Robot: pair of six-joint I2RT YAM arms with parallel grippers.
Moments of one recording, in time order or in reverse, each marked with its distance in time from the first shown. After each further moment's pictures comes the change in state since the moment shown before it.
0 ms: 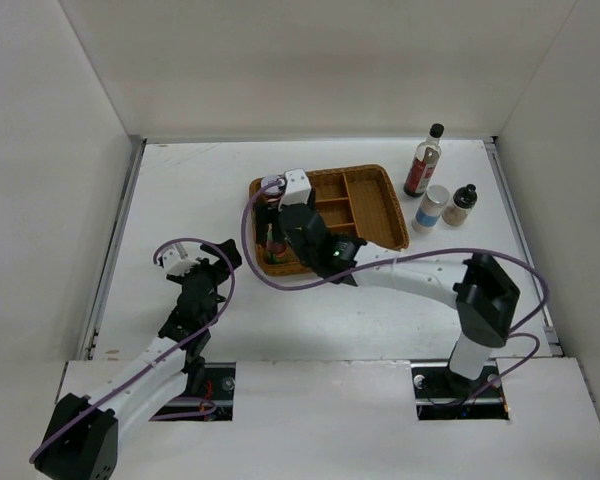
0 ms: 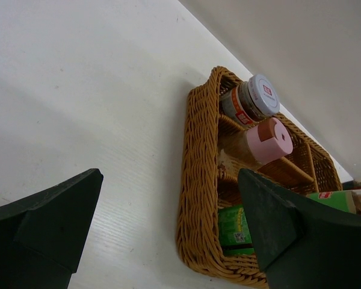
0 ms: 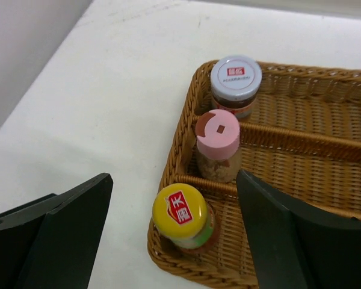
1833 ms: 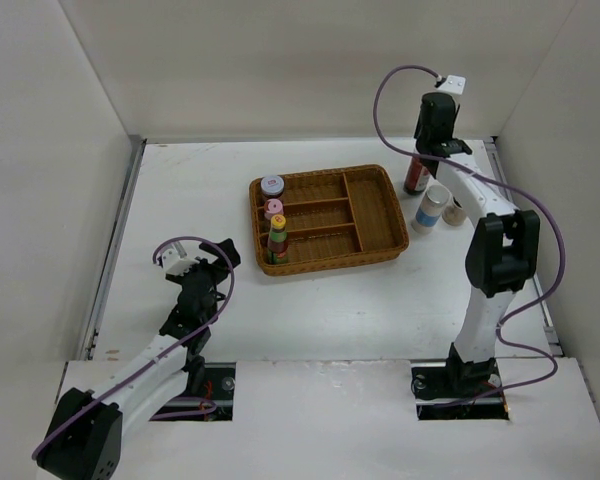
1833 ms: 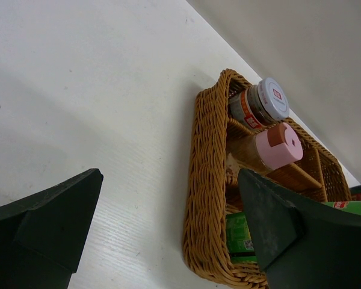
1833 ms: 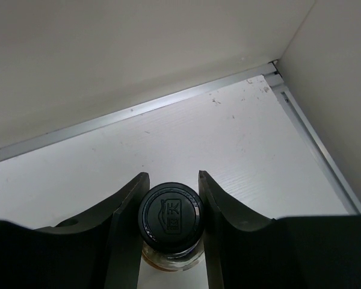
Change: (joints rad) left arm 0.025 0.040 0.000 0.026 0.003 -0.005; right arm -0.895 0.175 0.373 -0.233 -0.047 -0.207
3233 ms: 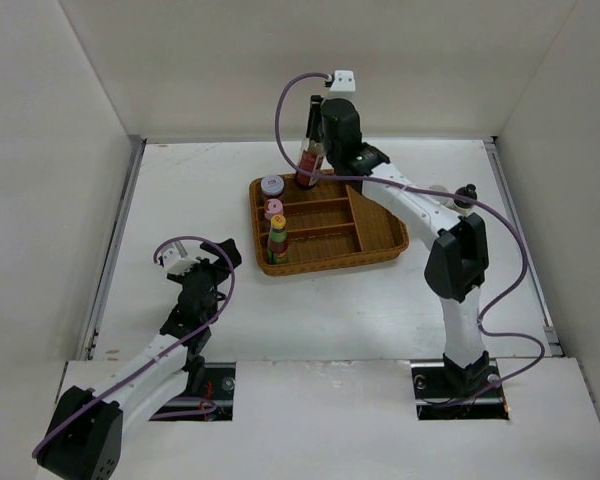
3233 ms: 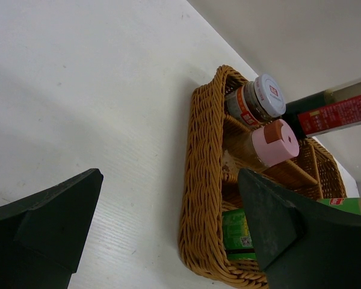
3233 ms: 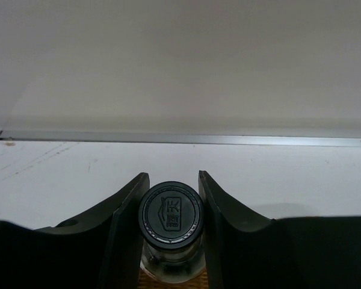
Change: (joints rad) left arm -0.002 0.010 0.000 0.008 0.015 -0.011; right arm 0.458 0.109 0.259 0.064 -0.063 0.074
